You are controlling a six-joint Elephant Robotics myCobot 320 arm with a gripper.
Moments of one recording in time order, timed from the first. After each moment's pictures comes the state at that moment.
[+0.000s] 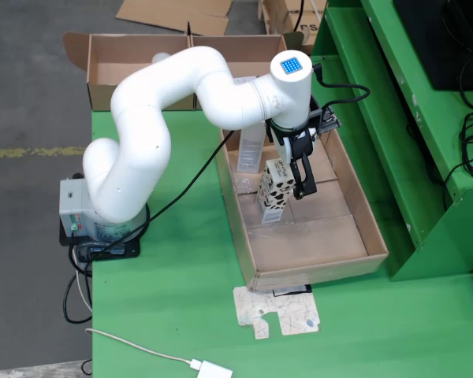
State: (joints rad) arm 0.15 -0.39 -0.74 -0.17 1.58 0.01
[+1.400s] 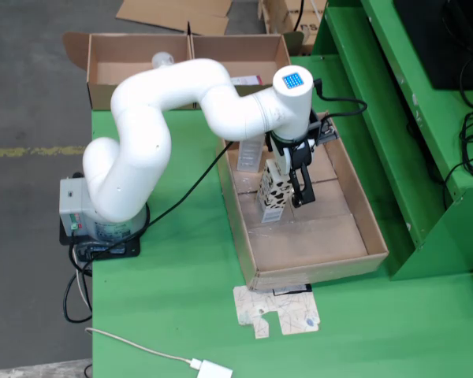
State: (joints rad) arm 0.15 -0.40 -0.98 0.04 1.58 0.01
